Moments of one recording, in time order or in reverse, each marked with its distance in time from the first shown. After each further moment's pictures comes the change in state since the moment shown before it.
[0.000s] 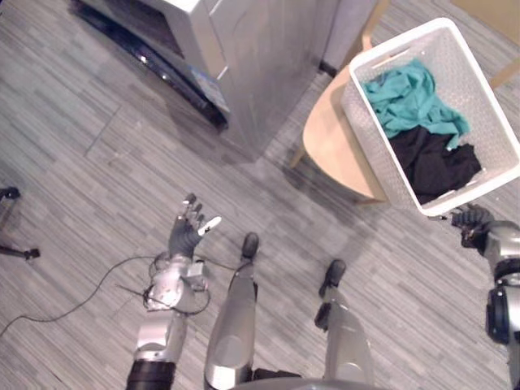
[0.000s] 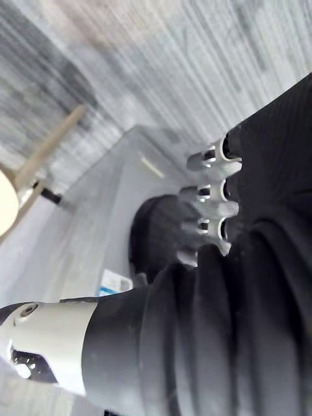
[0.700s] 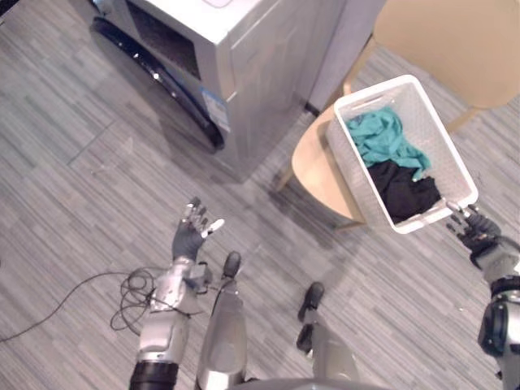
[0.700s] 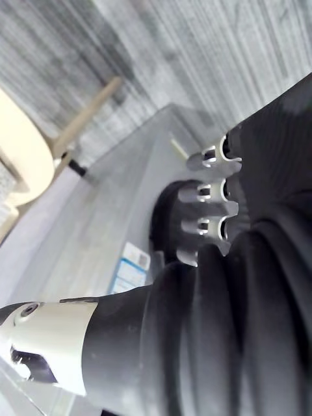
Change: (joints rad) left arm 0.005 -0.019 -0.015 0.015 -0.001 0.017 -0.016; right arm 0.098 0.070 -0.186 -0.149 0.525 0.033 -0.085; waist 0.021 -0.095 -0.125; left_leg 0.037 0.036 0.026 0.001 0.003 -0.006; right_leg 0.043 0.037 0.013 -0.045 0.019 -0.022
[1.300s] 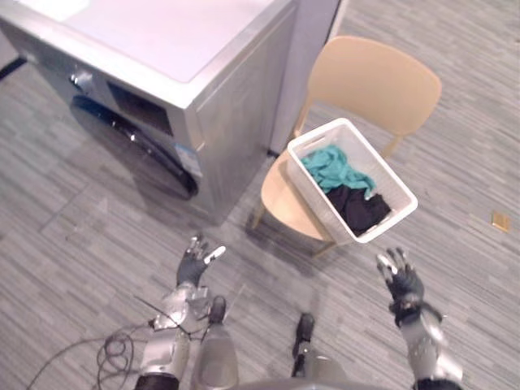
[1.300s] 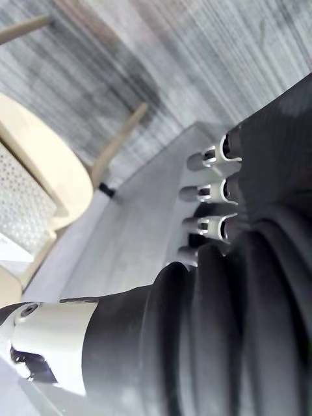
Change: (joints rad) left arm 0.053 -0.020 -0.010 0.230 0.006 0.012 -0.004; right arm 0.783 0.616 0.038 -0.876 -0.106 -0.044 -0.106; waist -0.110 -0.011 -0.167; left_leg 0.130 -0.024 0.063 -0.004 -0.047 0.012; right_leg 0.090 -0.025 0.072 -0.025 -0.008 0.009
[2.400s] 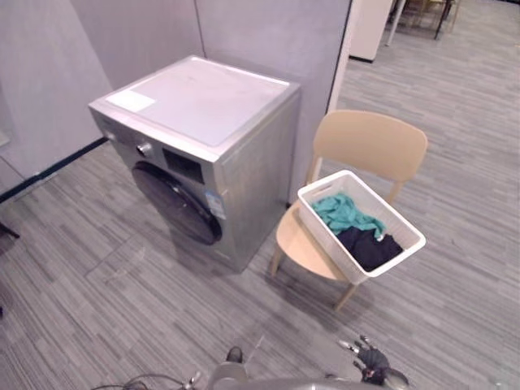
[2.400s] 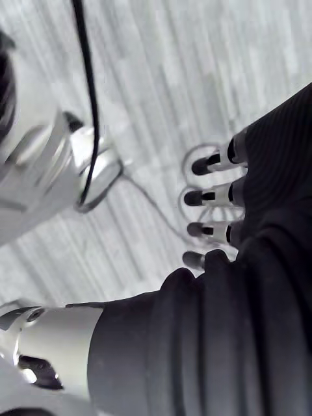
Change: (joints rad) left arm 0.043 -0.084 0.449 0.938 0.193 -0.003 0.072; right arm -0.061 -0.008 0.115 0.700 -0.267 -0.123 -0.011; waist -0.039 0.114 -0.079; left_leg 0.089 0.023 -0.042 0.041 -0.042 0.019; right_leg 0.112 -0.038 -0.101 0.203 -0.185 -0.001
